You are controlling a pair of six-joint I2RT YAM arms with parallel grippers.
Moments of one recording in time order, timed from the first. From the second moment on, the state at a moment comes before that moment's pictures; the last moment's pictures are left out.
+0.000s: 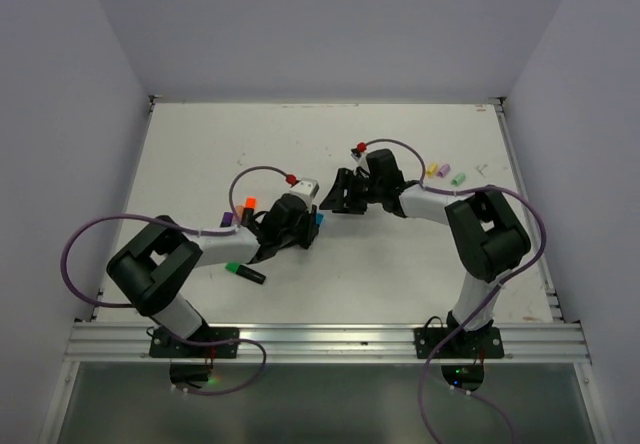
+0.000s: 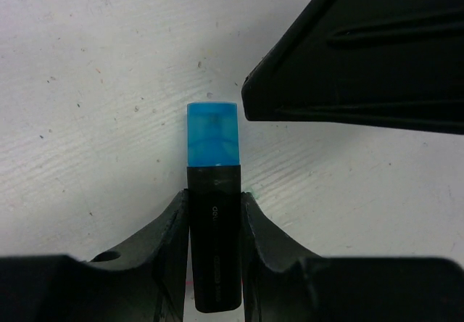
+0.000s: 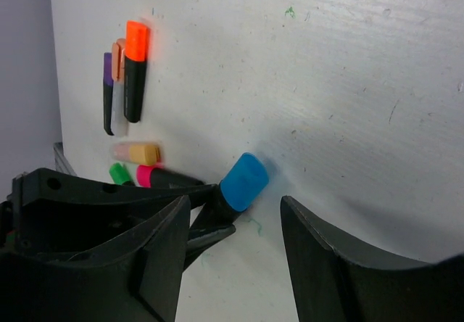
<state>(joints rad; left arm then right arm) -0.76 1.61 0.68 0.25 -0.11 -0.41 0.48 1.82 1.00 0.11 -0.50 0.67</state>
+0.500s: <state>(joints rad) -0.77 1.55 0.68 0.24 -0.10 -0.41 0.49 1.85 0.96 0.21 -0.57 0.73</state>
